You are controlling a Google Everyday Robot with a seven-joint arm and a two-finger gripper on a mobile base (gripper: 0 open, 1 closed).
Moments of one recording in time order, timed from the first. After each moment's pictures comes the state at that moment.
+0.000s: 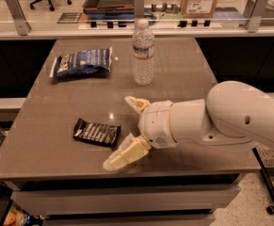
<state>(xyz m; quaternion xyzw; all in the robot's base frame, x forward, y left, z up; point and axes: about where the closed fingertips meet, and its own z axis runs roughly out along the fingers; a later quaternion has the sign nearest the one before) 0.438 0.046 0.842 -0.55 0.65 0.28 0.44</state>
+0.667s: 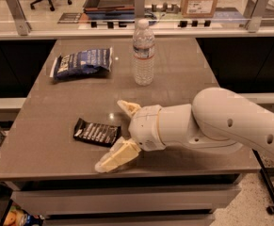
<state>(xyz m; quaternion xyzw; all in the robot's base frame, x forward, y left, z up) 0.443 0.066 0.824 -0.55 0.65 0.29 0.44</state>
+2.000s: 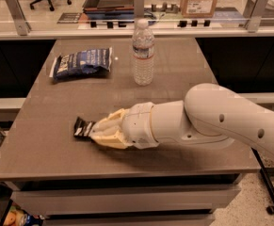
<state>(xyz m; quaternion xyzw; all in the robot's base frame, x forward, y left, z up) 0.442 0.083 0.831 -0.56 0.63 0.30 0.45</state>
